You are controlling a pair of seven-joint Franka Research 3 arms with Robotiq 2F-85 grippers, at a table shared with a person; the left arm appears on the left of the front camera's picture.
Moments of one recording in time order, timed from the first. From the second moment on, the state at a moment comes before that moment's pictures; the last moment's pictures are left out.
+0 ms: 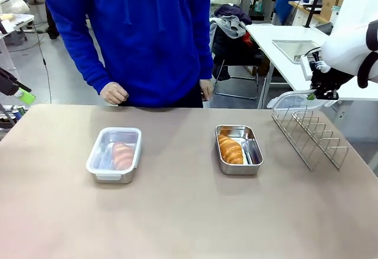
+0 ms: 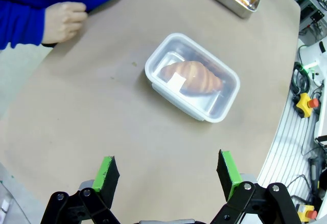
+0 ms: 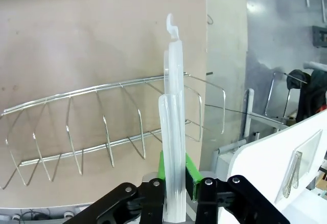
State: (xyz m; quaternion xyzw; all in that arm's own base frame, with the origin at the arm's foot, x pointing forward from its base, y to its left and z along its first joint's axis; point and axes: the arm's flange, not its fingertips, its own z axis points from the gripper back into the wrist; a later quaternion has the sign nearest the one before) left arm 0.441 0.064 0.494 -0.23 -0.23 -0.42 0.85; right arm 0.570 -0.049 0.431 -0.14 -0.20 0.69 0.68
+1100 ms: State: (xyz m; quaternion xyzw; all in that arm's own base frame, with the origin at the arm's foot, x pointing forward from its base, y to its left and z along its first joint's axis) left arm 0.441 0.064 0.495 -0.23 -0.23 -0.42 0.85; right arm 0.375 0.017 0.674 -0.12 -0.40 0.78 0.47
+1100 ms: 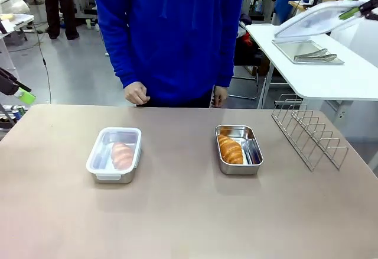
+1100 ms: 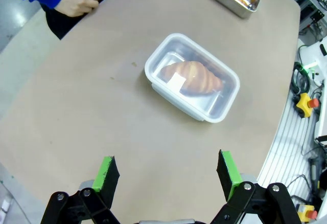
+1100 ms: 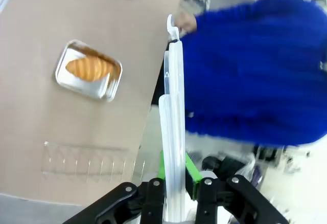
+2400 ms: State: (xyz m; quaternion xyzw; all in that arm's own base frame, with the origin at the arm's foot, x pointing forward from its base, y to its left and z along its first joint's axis) left arm 0.441 0.064 0.495 -0.23 -0.23 -0.42 0.85; right arm 0.374 0.038 0.598 -0.11 -0.39 0.81 0.41
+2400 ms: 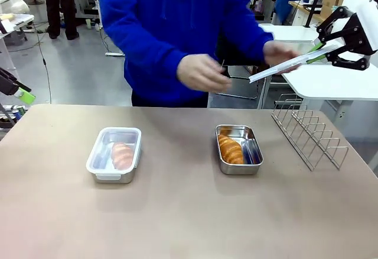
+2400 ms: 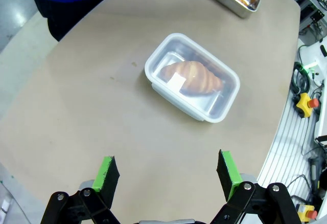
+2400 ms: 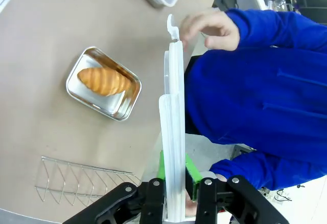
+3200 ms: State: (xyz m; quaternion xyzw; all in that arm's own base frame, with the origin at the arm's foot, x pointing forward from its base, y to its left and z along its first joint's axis) left arm 0.441 0.064 0.495 -0.23 -0.23 -0.42 0.85; right arm 0.374 0.037 0.598 -0.11 -0.39 0.81 0.42
